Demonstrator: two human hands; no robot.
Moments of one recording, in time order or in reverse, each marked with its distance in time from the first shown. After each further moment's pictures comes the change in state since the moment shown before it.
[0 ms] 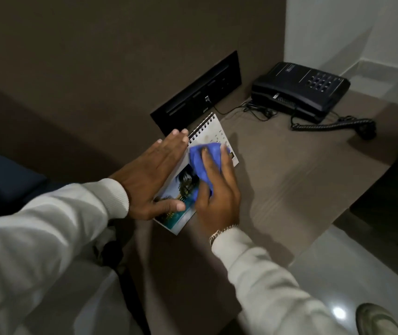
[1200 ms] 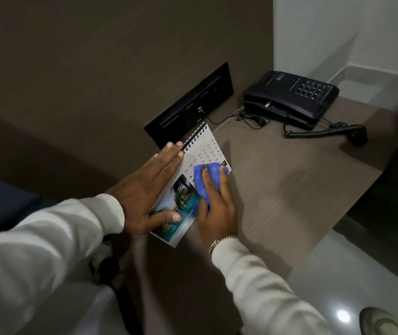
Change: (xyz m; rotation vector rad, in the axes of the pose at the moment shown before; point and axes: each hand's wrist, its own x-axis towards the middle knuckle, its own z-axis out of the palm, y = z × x) left_hand 0.007 -0.008 0.003 -0.069 -0.003 0.002; right_hand -0.003 0.027 0.005 -0.139 -0.103 0.111
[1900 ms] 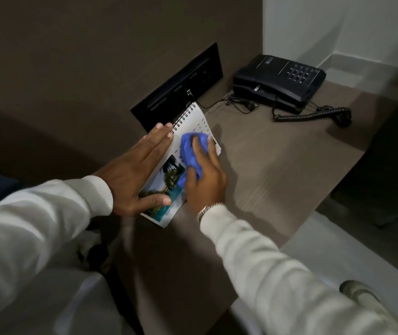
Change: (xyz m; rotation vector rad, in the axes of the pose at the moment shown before) left_hand 0.000 -0.003 0.005 -0.018 0.028 0.025; right_hand 0.022 -0.018 0.000 0.163 0.098 0.032
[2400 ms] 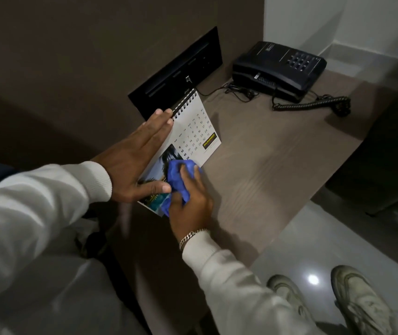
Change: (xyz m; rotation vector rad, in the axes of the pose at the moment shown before) left_hand 0.001 -0.003 0.004 -0.018 0.036 0.045; right_hand -0.071 -0.008 0.018 0.038 -0.002 0.189
